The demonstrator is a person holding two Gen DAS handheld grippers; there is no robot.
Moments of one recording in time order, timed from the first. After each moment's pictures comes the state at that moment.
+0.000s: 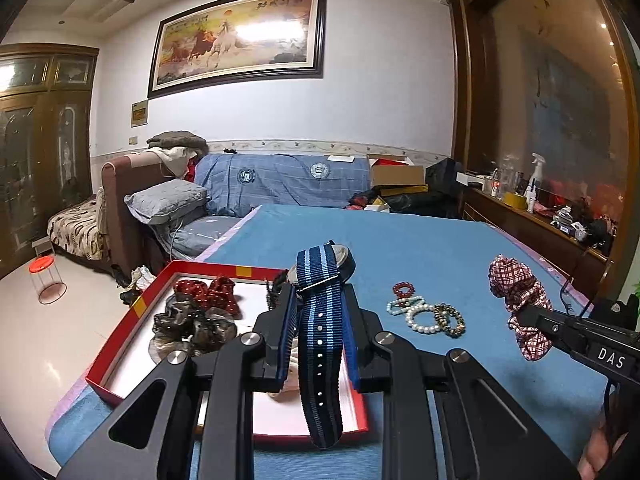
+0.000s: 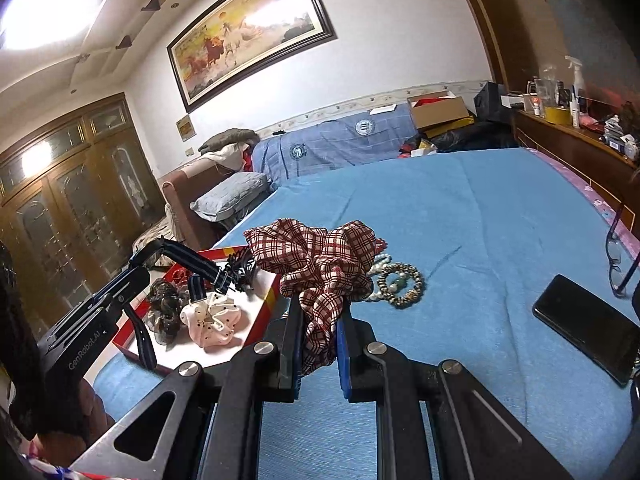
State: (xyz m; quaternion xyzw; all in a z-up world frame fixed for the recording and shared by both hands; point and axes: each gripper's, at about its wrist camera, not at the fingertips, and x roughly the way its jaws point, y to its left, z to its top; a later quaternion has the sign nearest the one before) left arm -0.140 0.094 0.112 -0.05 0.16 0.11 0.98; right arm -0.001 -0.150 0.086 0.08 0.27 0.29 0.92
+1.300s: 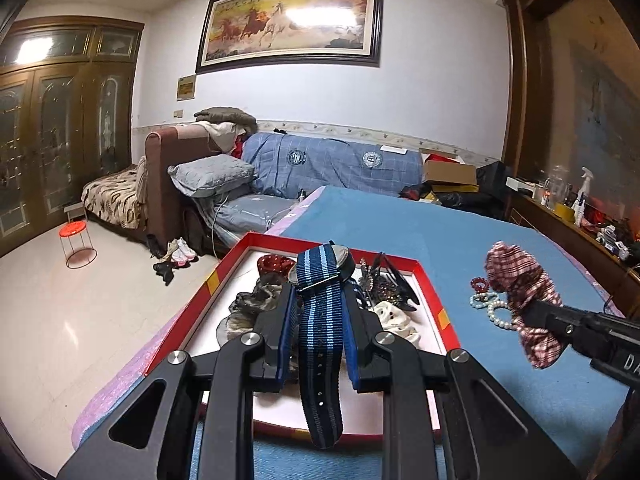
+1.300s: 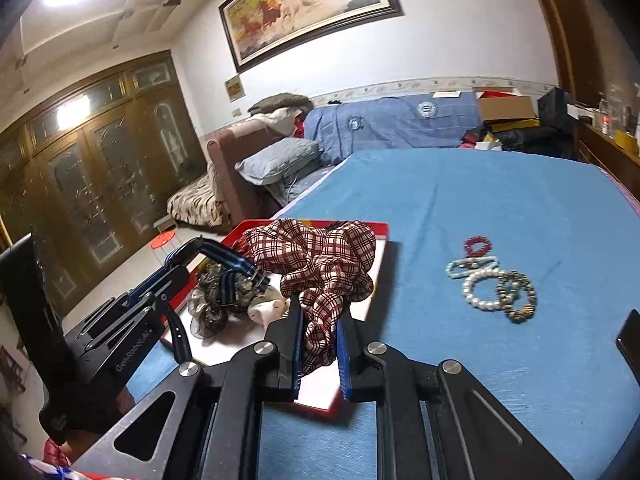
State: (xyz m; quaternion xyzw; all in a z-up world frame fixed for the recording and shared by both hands) left arm -0.142 0.174 0.087 -0.09 0.19 0.19 0.96; right arm 0.015 -0.038 0.077 0.02 0.30 0.37 0.88
